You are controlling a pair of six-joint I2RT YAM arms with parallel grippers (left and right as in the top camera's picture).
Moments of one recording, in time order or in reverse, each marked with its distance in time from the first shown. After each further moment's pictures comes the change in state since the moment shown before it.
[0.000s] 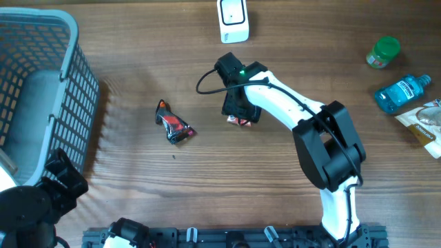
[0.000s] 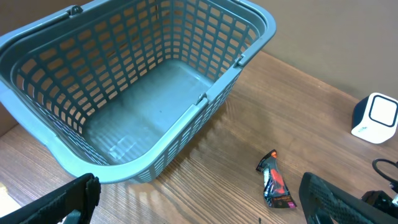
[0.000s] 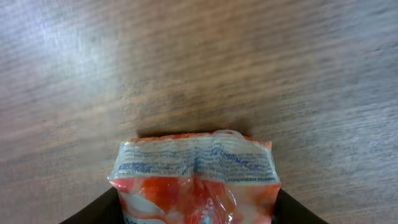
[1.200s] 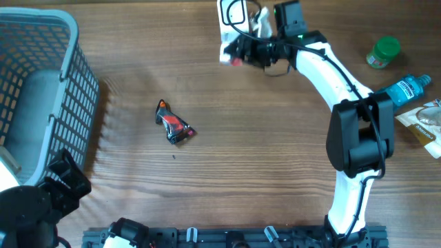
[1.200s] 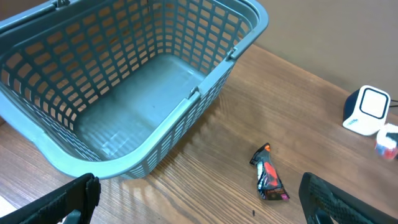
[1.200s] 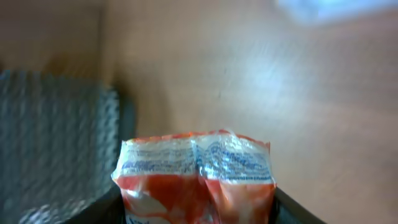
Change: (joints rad) left arm 0.000 0.000 0.000 -0.001 0.037 0.000; right arm -0.327 0.000 0.126 0.533 -0.676 -0.342
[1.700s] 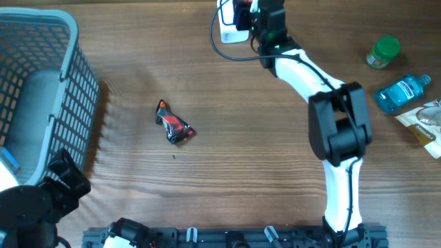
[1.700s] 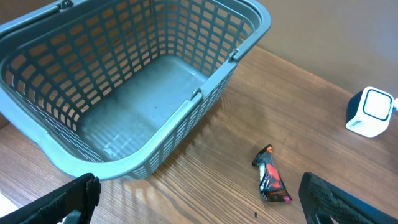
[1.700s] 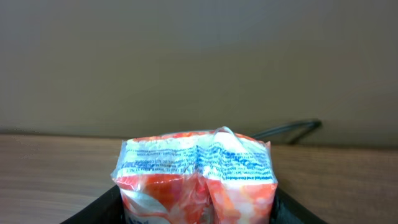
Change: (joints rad) left arm 0.000 0.000 -0.002 0.001 -0.012 0.000; right arm 0.077 0.174 0.009 0.702 0.692 -0.261
